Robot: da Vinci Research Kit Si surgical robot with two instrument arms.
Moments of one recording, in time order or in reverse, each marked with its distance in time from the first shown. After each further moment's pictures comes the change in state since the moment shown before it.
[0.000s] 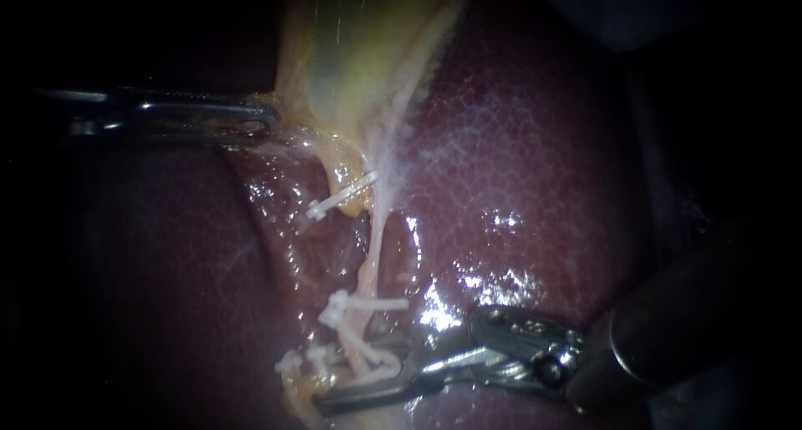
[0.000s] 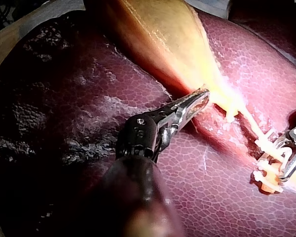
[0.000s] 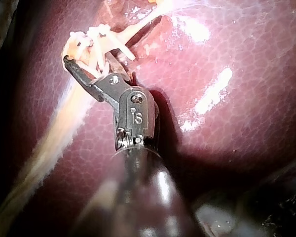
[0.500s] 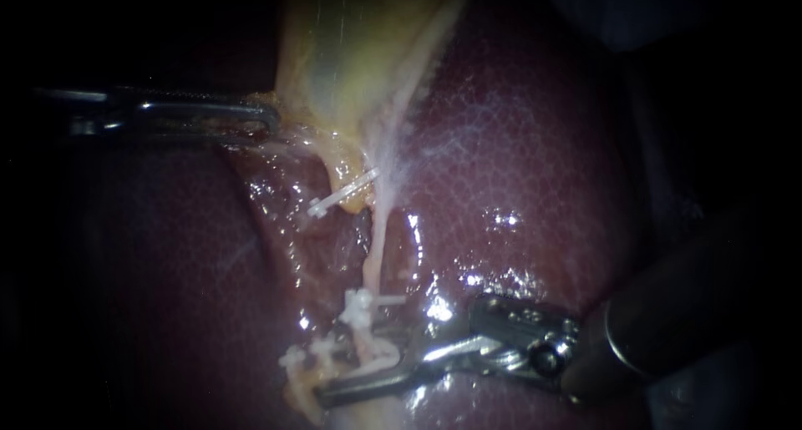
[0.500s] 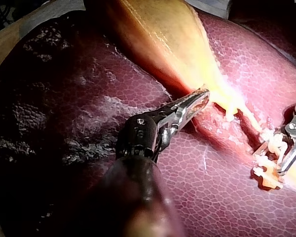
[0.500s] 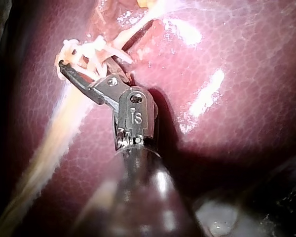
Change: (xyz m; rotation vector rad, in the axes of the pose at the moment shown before) right arm 0.002 0.002 -0.001 -0.016 0.051 0.006; left arm 0.000 0.000 0.000 0.000 0.000 0.000
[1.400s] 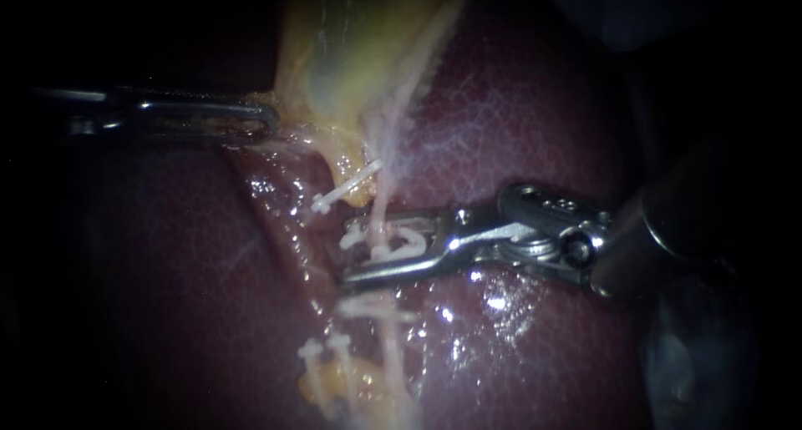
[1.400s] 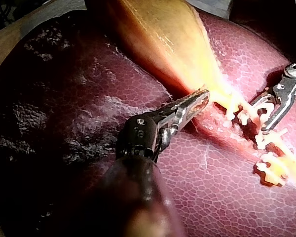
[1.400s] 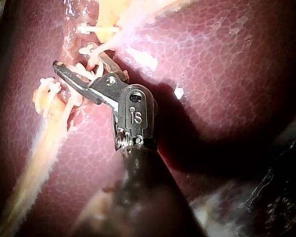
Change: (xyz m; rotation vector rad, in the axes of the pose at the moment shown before) right arm 0.008 0.004 -0.005 -0.019 0.094 -0.025; left arm 0.000 0.000 0.000 0.001 0.000 -0.006
